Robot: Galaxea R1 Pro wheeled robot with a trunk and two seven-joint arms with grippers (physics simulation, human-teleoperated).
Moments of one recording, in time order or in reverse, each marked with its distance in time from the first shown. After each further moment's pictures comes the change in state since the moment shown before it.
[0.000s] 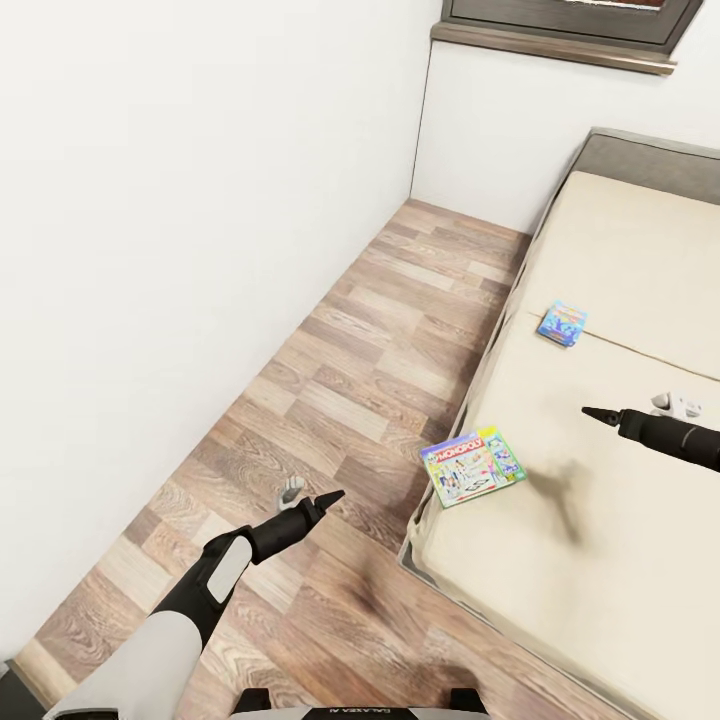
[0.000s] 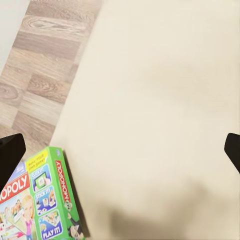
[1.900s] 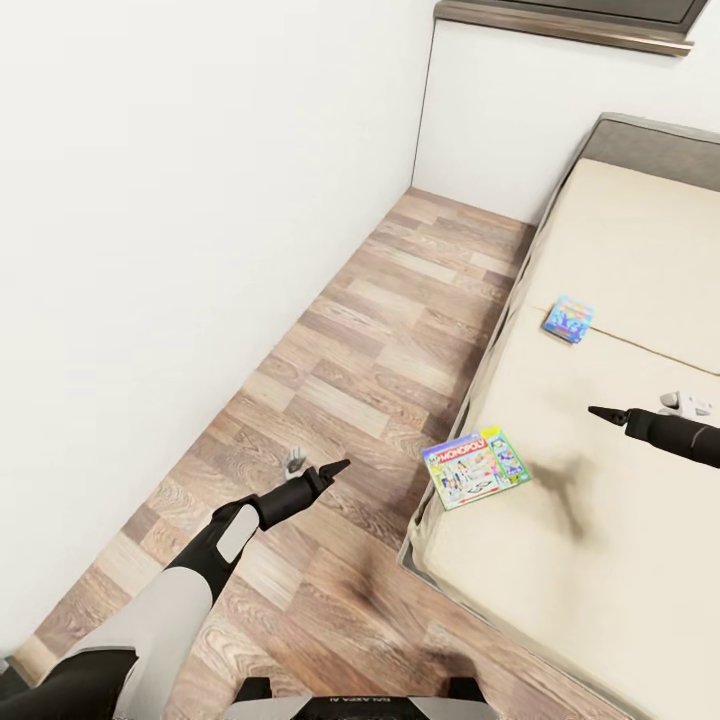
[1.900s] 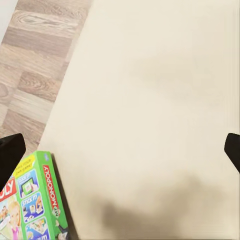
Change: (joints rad) left arm -0.135 -0.006 -0.007 0.102 0.000 -0.029 -0.092; right arm 0.022 -0.010 -0.015 -0.051 -0.001 0.021 -0.013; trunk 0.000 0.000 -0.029
